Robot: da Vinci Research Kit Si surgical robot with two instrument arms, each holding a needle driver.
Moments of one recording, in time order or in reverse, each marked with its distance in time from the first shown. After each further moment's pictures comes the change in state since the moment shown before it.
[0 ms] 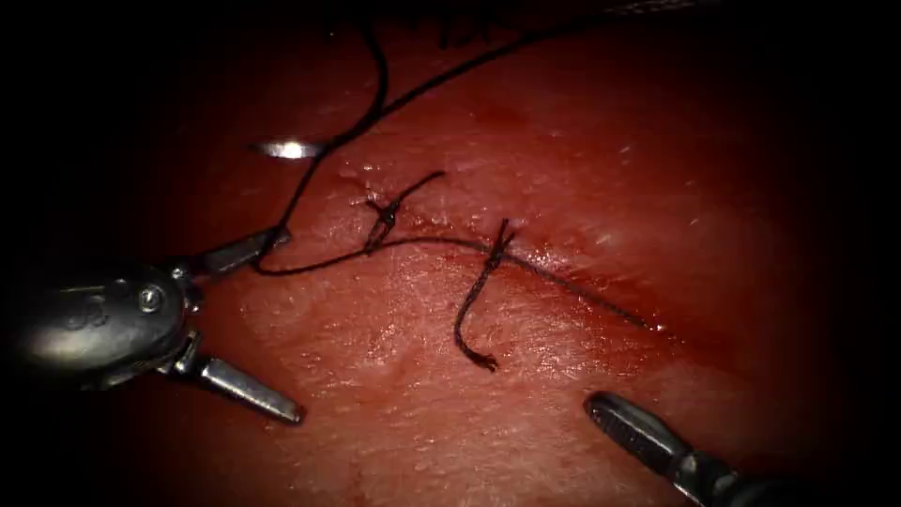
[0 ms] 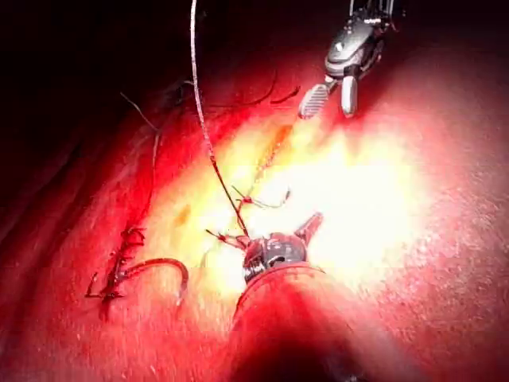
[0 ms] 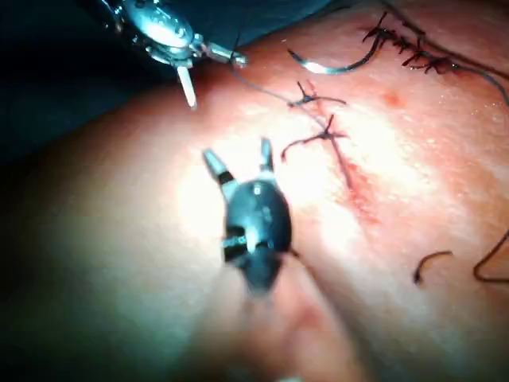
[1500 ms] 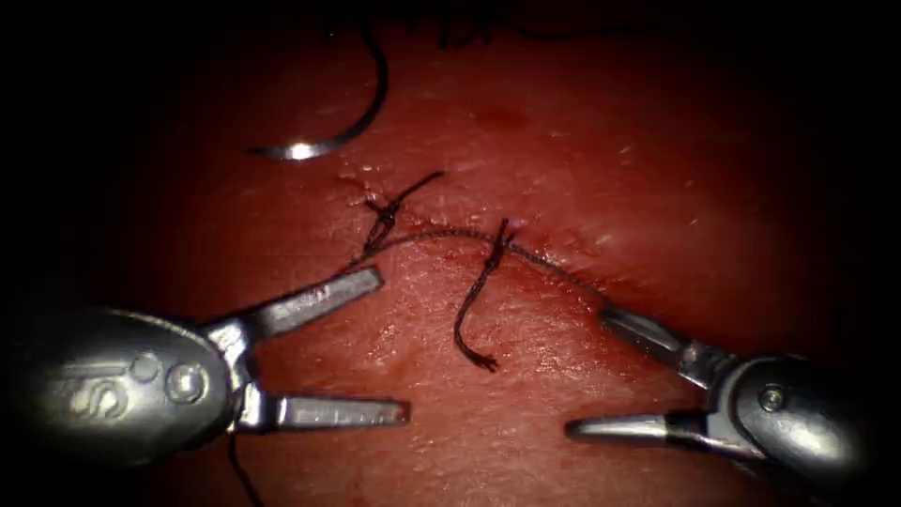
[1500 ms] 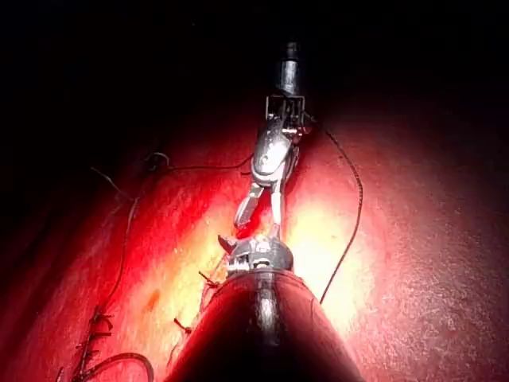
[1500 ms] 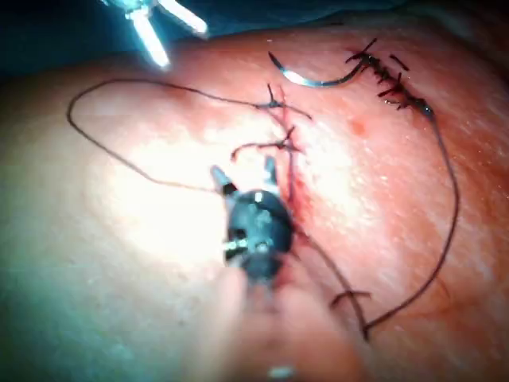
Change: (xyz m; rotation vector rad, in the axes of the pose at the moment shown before) right arm -0.002 0.007 0.001 0.029 -0.099 -0.309; left arm 0.010 0.006 0.002 0.236 0.084 0.266
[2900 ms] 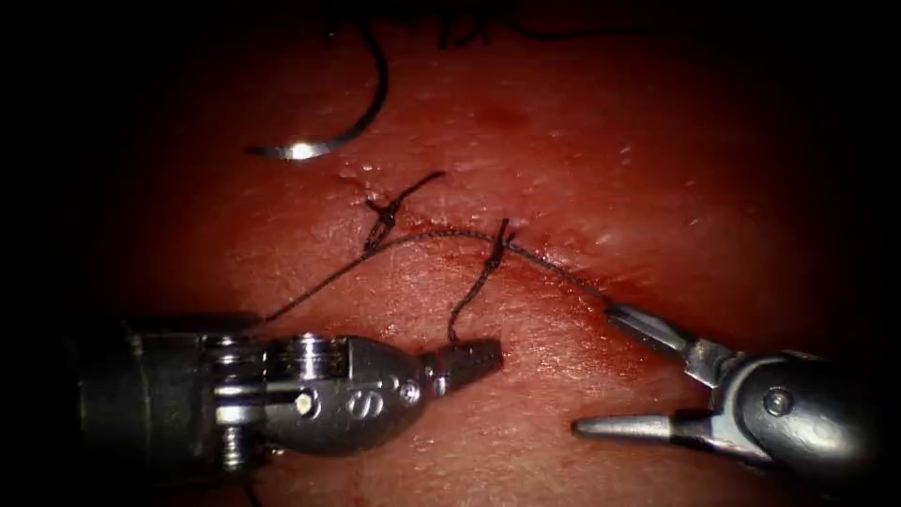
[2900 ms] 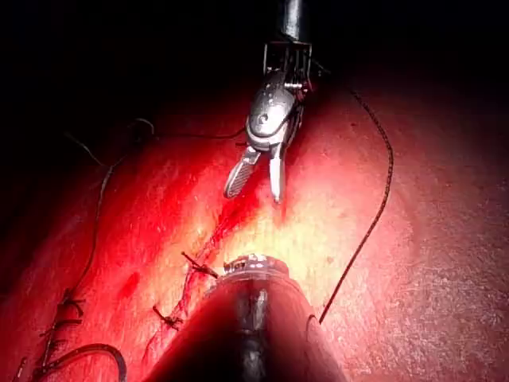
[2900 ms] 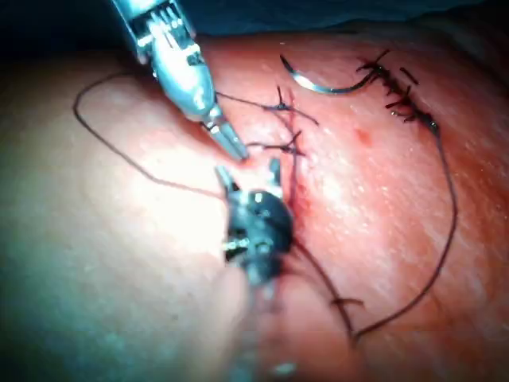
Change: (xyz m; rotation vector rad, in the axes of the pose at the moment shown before) right arm 0.000 0.000 0.000 -0.020 -0.007 -0.051; left arm -0.007 0.001 0.009 0.024 -0.209 0.112
